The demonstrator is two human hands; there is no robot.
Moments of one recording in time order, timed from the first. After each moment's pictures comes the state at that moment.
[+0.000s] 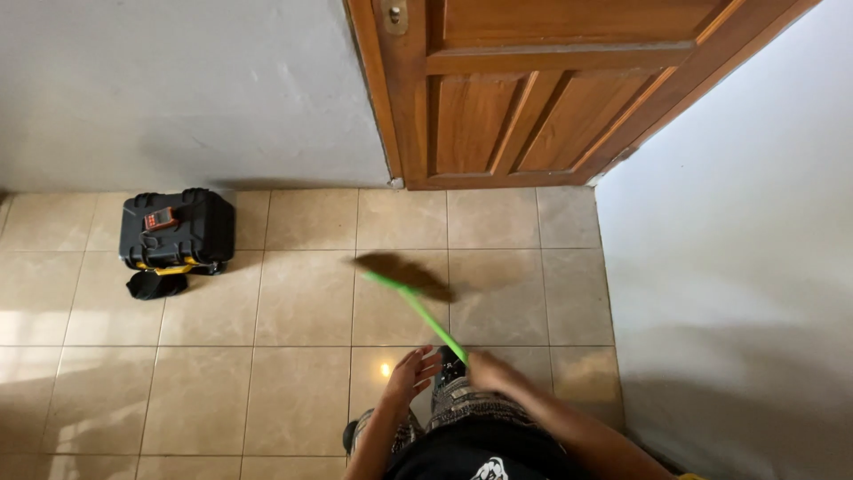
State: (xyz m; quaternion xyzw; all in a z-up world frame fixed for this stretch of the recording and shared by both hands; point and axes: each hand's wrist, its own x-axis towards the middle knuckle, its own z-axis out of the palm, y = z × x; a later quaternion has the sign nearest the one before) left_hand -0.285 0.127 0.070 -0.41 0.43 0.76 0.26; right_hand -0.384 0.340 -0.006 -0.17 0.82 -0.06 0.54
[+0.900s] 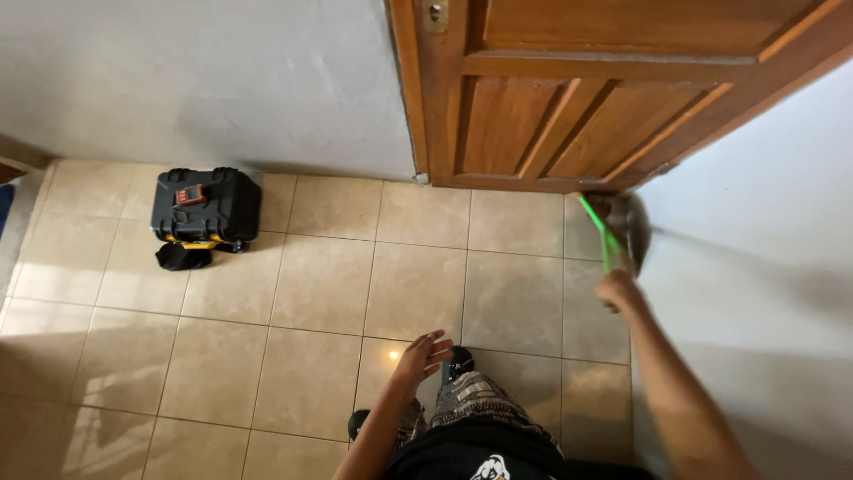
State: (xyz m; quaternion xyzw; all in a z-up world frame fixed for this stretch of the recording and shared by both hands) left_hand -0.335 0.113 0.101 -0.40 0.46 0.75 0.26; right_hand -0.671 0.499 0.018 0.11 0.92 -0.04 0.37
